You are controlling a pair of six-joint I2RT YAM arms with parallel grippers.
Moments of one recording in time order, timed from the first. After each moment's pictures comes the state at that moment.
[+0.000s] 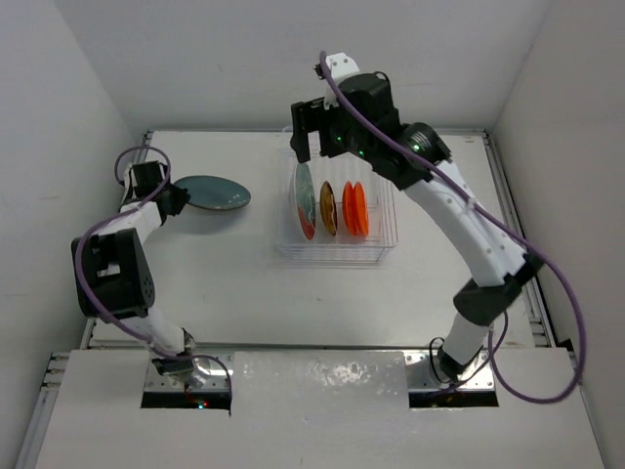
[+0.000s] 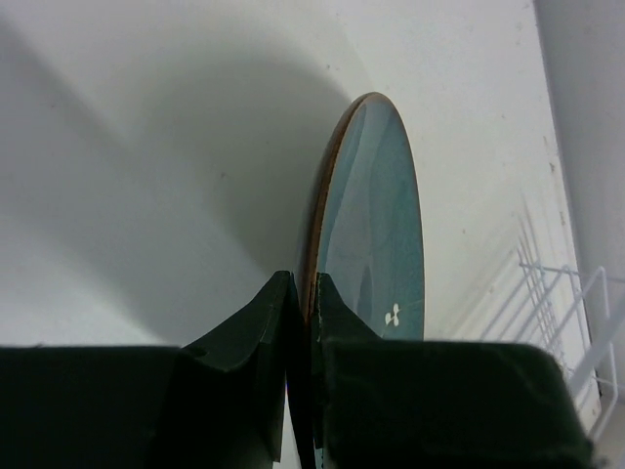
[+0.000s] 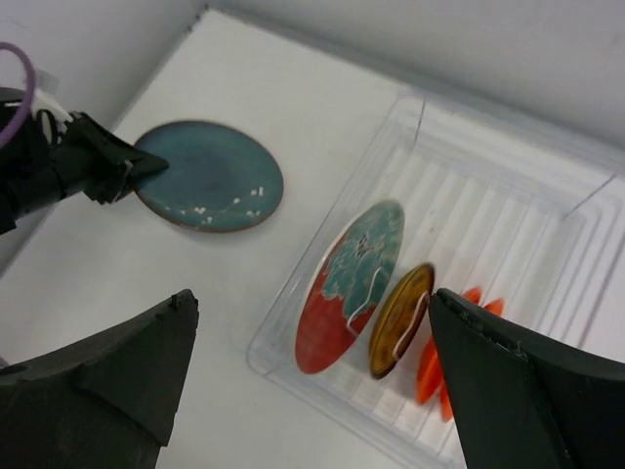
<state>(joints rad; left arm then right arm) 0.23 1.61 1.00 -0.12 0.01 -0.90 0.75 1.69 2.12 -0.78 0.20 0.14</state>
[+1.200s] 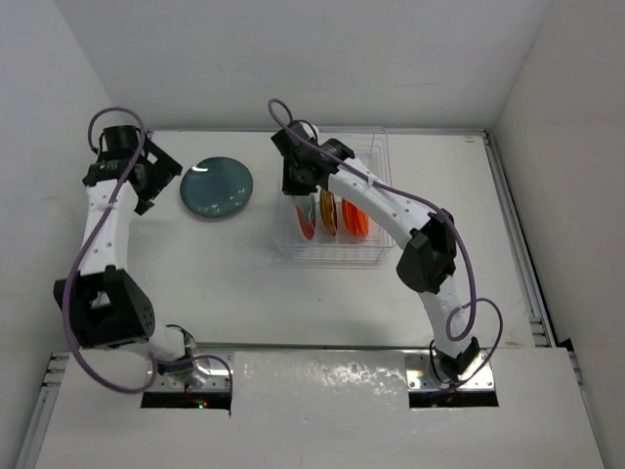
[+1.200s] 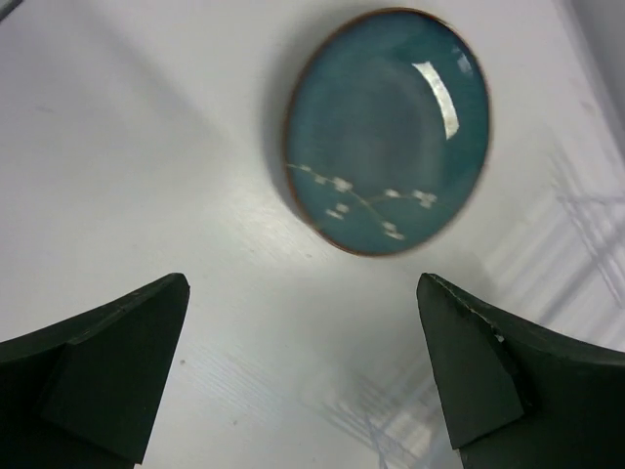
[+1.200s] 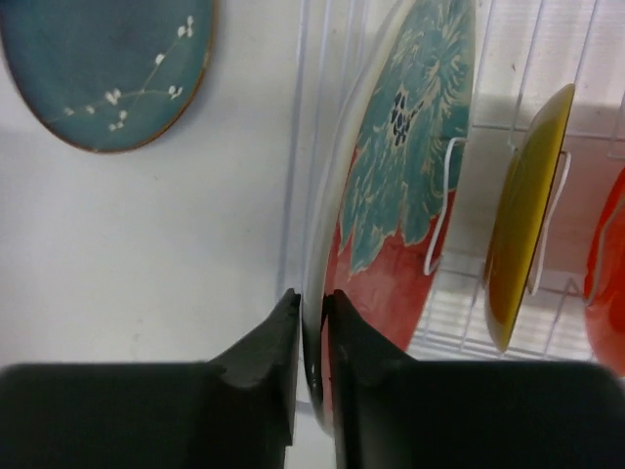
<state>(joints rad) 0.23 1.52 1.39 -0.79 -0.12 -0.71 0.76 2.18 2.19 -0.93 0.23 0.67</state>
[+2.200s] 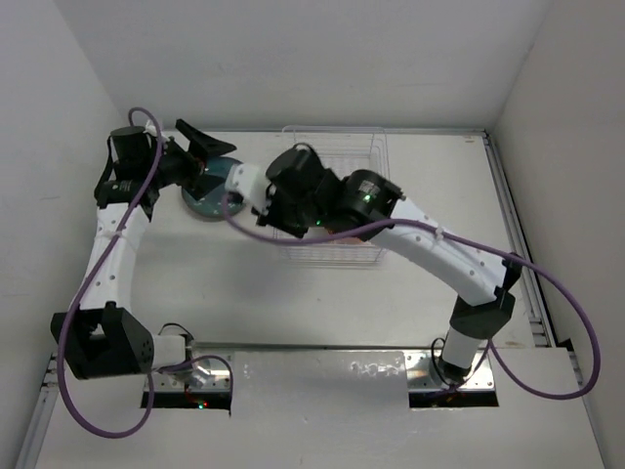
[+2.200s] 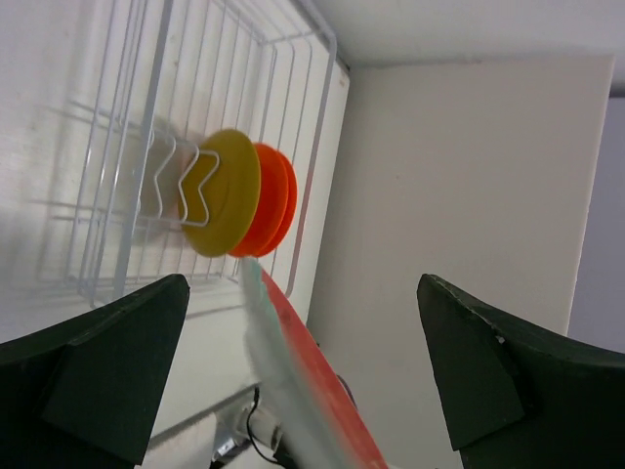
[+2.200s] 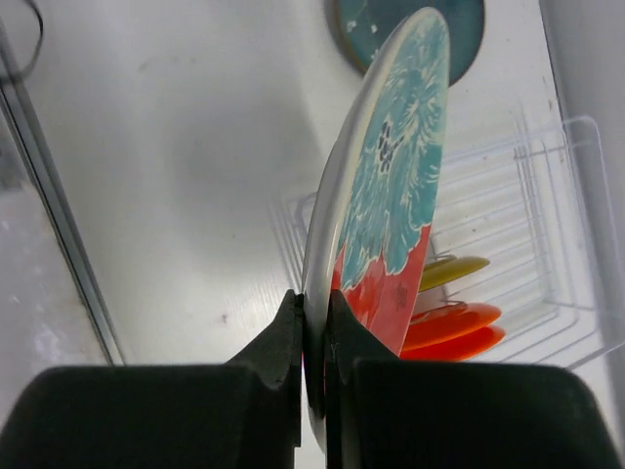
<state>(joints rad) 0.13 1.28 1.26 -0.45 0.68 -1.01 1.05 1.75 2.11 -1.03 0.11 -0.30</state>
